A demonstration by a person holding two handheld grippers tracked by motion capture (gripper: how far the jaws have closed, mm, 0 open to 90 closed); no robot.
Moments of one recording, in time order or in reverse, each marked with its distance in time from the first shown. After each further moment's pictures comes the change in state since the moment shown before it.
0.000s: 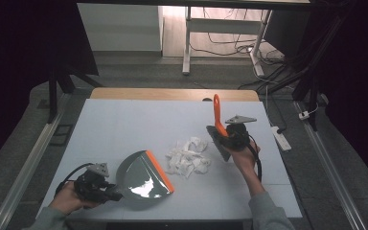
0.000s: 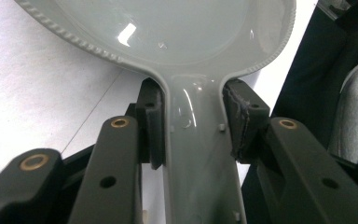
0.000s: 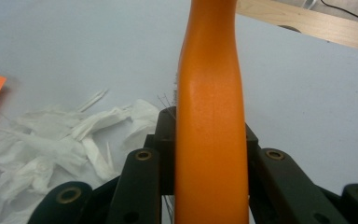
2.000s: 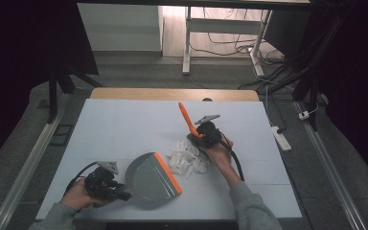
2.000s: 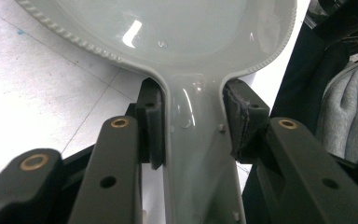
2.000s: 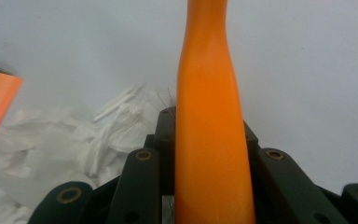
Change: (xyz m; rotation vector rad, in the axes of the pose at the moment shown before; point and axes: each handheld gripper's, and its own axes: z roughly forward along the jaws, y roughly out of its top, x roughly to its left) left arm 0.004 0.017 0.018 0.011 -0.082 -0.017; right arm 0.046 0.015 0.076 0.175 0.049 -0.126
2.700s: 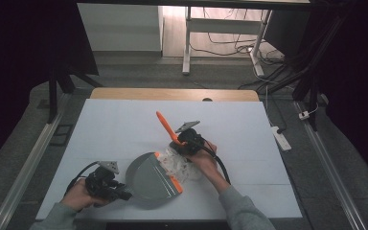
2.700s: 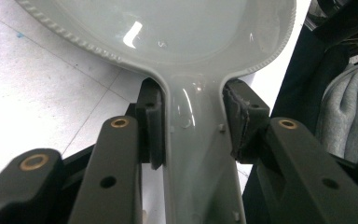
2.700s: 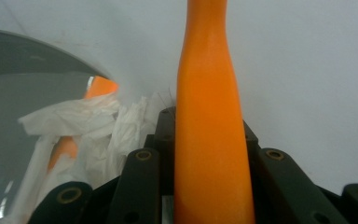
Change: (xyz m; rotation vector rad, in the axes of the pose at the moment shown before) left arm 0.000 0.001 0.001 -0.002 0.000 -0.008; right arm 0.059 0.013 0.012 0.013 0.089 -0.119
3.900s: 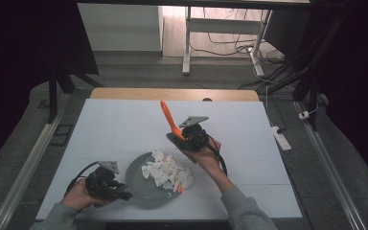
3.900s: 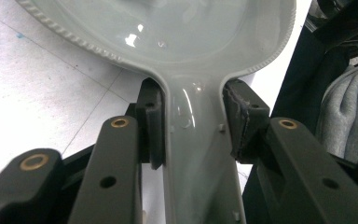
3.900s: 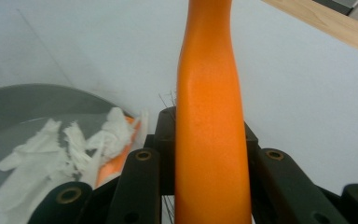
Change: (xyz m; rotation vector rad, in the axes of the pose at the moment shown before) left arm -0.001 0.000 0.000 -0.003 0.004 -0.003; right arm 0.001 0.013 -0.040 -0.139 0.018 0.018
